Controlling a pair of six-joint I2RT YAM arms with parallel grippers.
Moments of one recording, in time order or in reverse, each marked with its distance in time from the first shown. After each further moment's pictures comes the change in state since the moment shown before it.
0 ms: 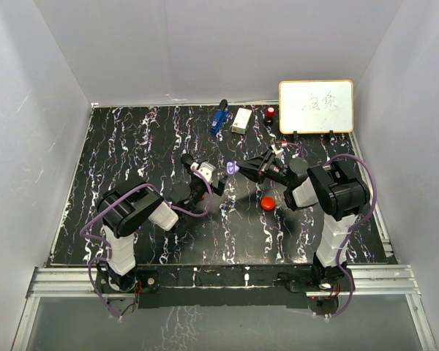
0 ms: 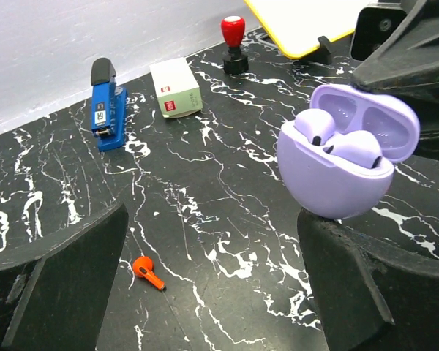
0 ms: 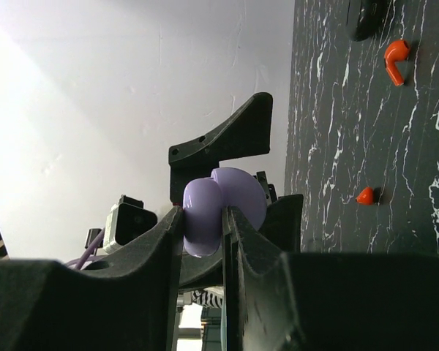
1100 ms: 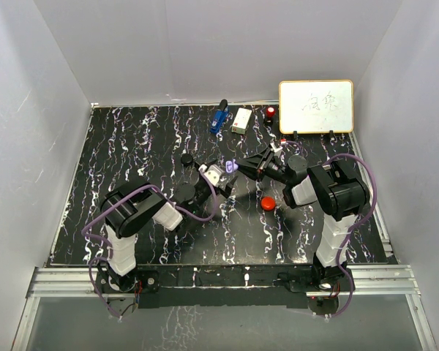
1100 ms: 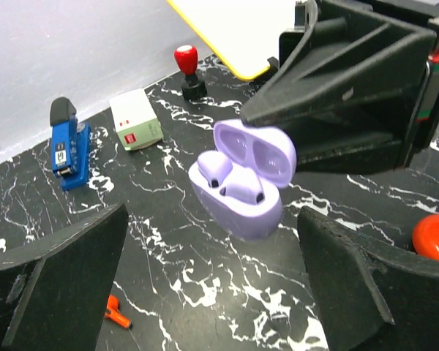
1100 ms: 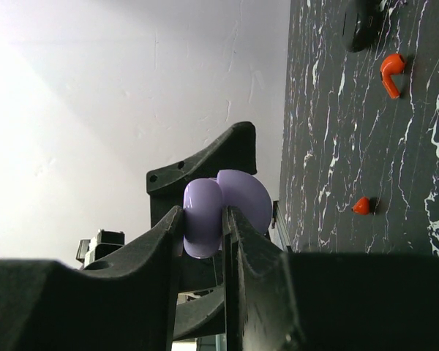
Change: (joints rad) left arm -0.045 0.010 0.030 0.008 0.081 0.041; right arm 0.000 0.000 0.030 -0.047 0.015 -0.034
